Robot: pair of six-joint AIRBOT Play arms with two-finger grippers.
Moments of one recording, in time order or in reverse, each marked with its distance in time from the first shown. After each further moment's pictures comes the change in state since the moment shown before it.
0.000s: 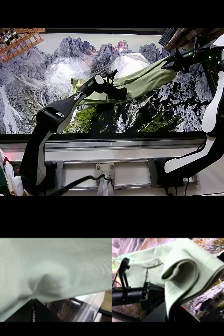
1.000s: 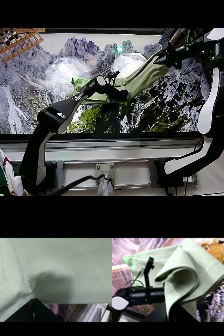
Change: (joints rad) left arm -0.019 -0.002 0.000 0.054 0.002 0.013; right arm 0.101 0.006 0.071 0.030 -0.006 0.114
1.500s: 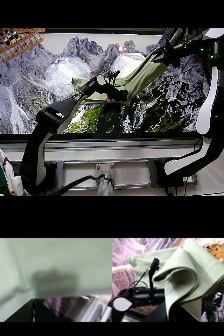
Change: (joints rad) left arm 0.013 0.027 0.000 0.002 -0.029 0.017; right arm 0.038 0.001 0.022 -0.013 -0.002 0.032
